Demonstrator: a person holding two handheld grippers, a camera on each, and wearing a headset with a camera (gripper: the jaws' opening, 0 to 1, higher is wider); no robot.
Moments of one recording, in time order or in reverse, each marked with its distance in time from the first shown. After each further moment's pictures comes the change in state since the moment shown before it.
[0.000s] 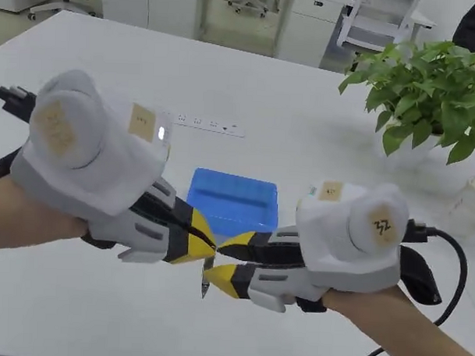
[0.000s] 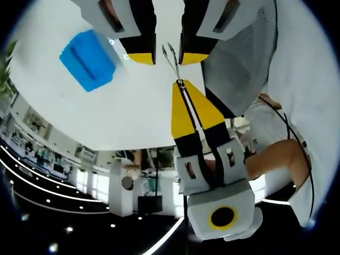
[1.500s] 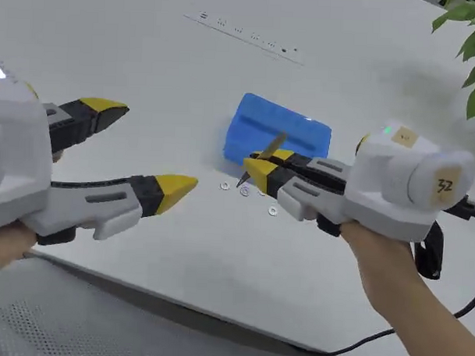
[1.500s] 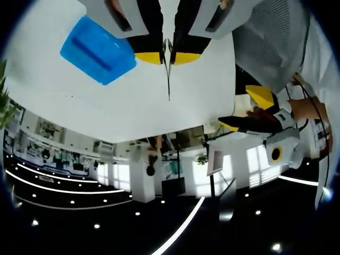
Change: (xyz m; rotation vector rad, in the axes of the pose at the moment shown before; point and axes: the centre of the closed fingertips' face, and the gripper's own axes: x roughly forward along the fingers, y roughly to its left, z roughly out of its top) left arm -0.070 0.044 -0.118 -0.632 -0.196 0.882; right arm 0.044 -0.088 0.004 0.131 -0.180 -0.138
